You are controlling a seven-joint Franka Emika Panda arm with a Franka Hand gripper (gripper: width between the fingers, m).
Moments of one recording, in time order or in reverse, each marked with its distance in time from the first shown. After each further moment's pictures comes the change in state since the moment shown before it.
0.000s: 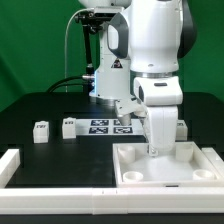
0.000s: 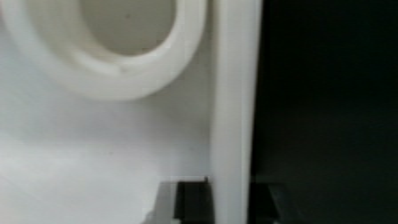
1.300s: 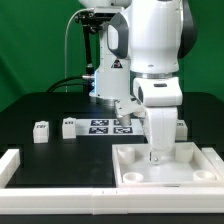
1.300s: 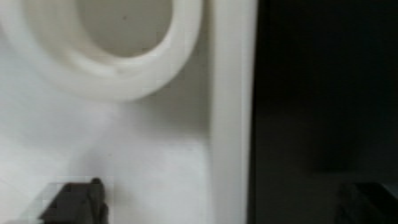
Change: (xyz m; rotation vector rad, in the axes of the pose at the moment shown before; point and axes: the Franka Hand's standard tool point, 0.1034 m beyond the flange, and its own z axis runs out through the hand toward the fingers) arm -0.001 -0.001 0.000 -0.009 0.004 0.029
